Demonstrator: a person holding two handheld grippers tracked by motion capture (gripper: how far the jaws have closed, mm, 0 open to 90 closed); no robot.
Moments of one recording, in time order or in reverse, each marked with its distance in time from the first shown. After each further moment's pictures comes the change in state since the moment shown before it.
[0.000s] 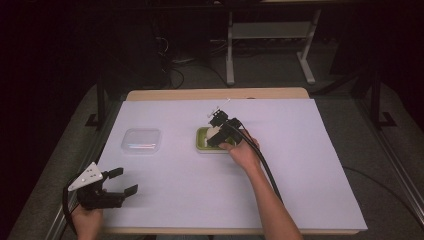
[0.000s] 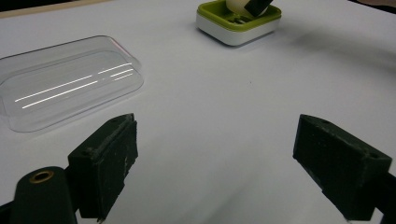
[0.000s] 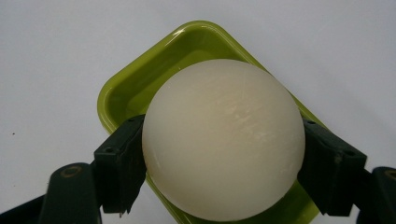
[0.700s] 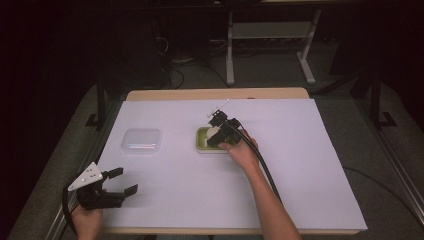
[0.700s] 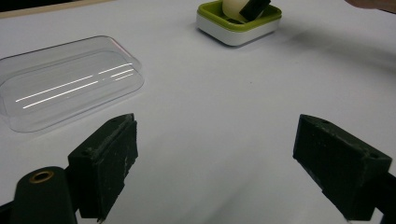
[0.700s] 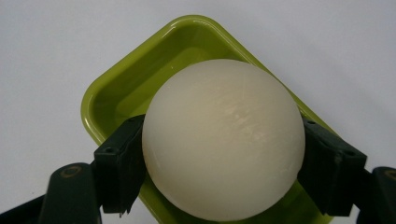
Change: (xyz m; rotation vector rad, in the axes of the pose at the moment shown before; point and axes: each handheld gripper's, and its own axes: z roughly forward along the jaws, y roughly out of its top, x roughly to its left) left arm 0.000 0.000 0.000 -0.004 0.002 -0.004; right arm -0.004 0.001 0.010 0.017 0.004 0.018
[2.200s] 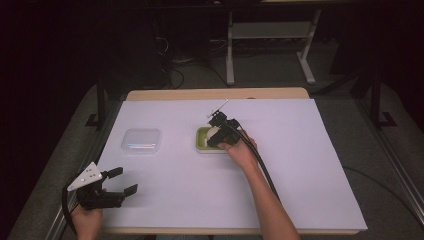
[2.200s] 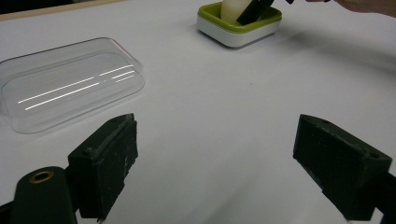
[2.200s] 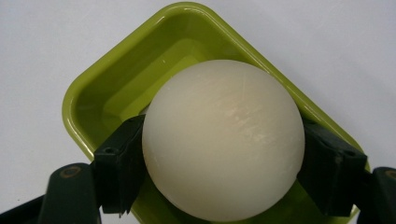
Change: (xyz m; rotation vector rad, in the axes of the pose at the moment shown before) left arm 0.000 0.001 -0.001 -0.001 0.003 0.001; right arm -0.003 0.001 0.010 0.034 0.002 0.016
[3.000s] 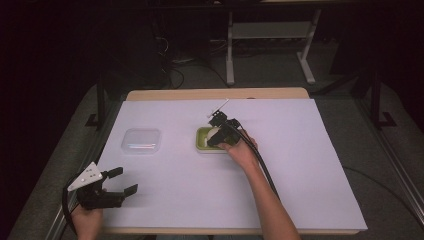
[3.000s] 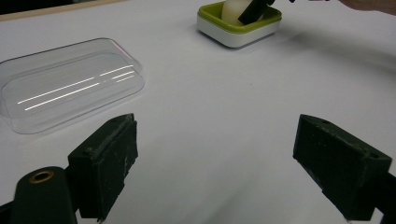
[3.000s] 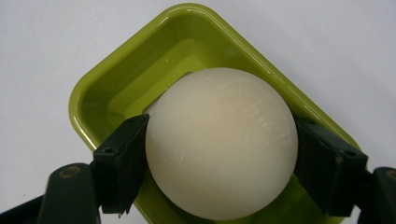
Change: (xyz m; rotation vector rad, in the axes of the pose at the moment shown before) left arm 0.000 0.000 0.000 -0.001 0.001 0.004; right arm 0.000 0.000 -0.003 -0.004 0.006 -0.001
